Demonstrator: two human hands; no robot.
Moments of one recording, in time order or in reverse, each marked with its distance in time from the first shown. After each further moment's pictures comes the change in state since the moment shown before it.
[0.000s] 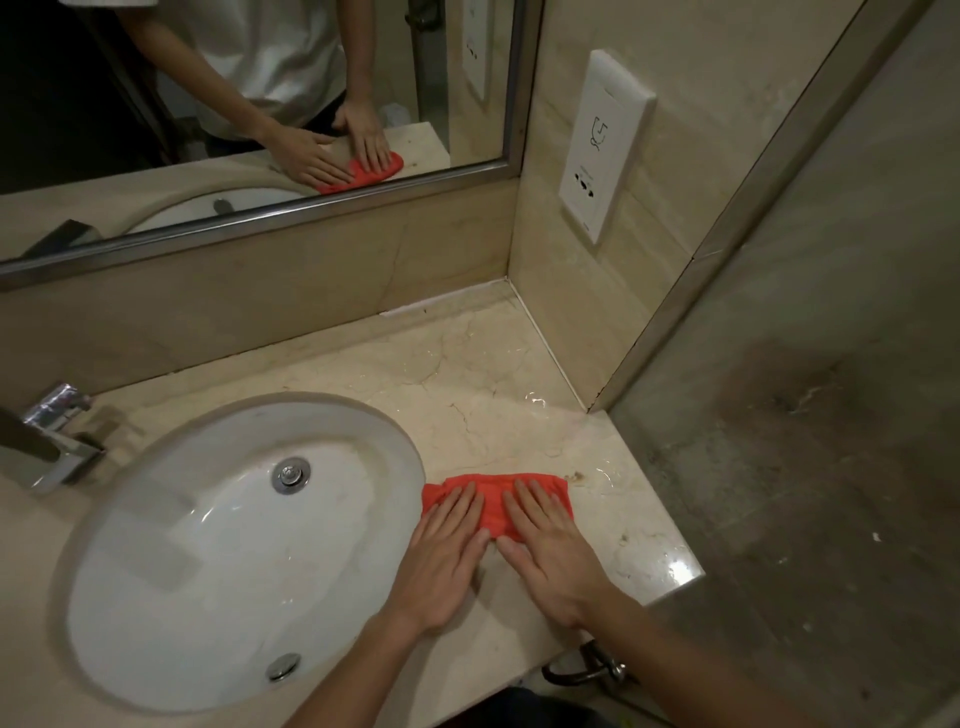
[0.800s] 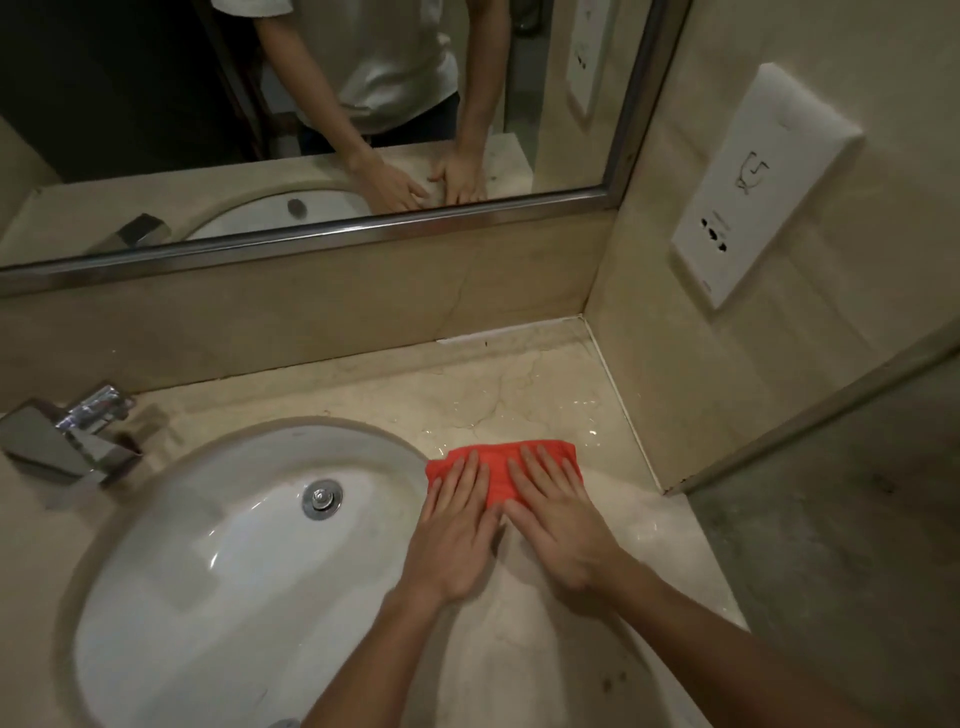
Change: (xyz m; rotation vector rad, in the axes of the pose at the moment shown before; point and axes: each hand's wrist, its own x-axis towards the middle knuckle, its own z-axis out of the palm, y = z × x) left_hand 0.087 -0.028 -0.052 0.098 0.125 -0.195; right_hand 0.140 -0.005 -0.042 -0.077 -0.033 -0.163
